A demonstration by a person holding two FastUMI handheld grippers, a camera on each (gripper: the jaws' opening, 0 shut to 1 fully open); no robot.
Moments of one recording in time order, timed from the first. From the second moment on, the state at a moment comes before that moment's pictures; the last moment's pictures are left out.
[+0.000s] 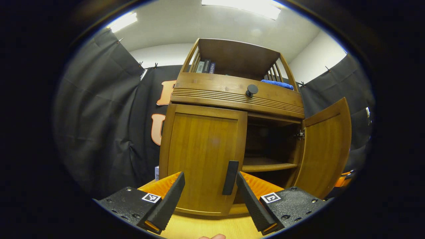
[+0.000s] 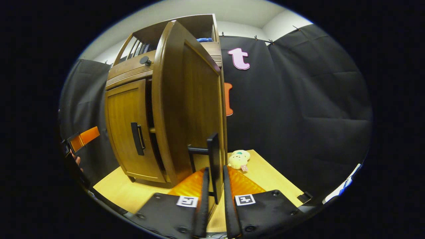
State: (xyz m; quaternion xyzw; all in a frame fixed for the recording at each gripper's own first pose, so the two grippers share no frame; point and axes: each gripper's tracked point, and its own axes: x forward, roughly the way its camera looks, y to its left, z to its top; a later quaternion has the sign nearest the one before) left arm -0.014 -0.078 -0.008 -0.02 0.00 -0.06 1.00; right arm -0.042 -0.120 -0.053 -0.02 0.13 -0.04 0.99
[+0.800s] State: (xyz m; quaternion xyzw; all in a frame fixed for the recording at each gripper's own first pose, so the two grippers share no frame) left arm 0.010 -0.103 -0.017 -0.04 0.00 -0.09 1.00; right arm -0.037 -0.207 -0.044 -0.01 0.14 0.07 0.99
